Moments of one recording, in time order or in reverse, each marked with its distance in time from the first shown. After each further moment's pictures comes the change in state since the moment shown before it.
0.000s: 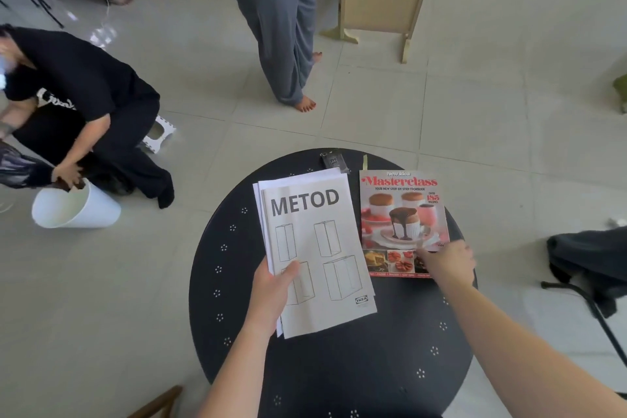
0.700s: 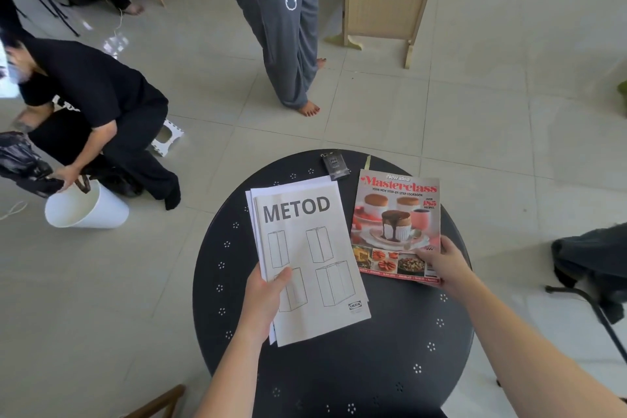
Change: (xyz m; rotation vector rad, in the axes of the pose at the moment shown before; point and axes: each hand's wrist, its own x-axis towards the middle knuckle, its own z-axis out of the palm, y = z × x) left_hand -0.020 -0.011 -0.012 0.014 0.059 -0.022; right_hand 0.003 0.022 -0.012 0.630 -0.445 -0.021
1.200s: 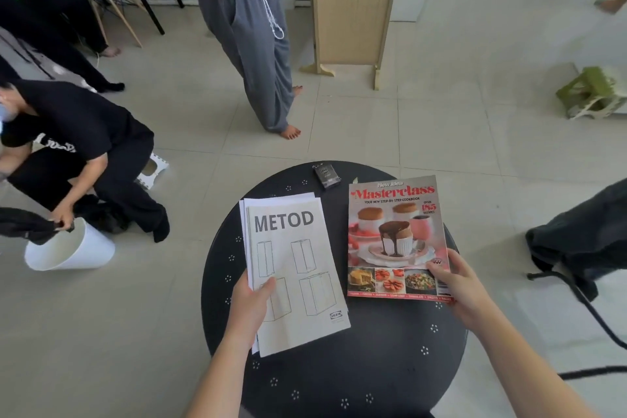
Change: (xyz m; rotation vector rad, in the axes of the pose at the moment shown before) left_hand -0.013 0.006 -0.056 0.140 -0.035 0.077; right_hand -0.113 0.039 -0.015 0.370 -0.111 -0.194
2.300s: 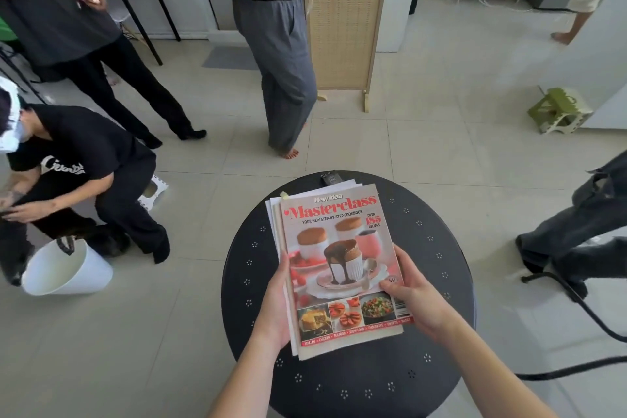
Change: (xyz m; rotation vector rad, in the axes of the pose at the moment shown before) left_hand -0.044 0.022 -0.018 -0.391 -0.374 -0.060; right_hand -0.103 0.017 0.119 -0.056 -0.383 -0.097
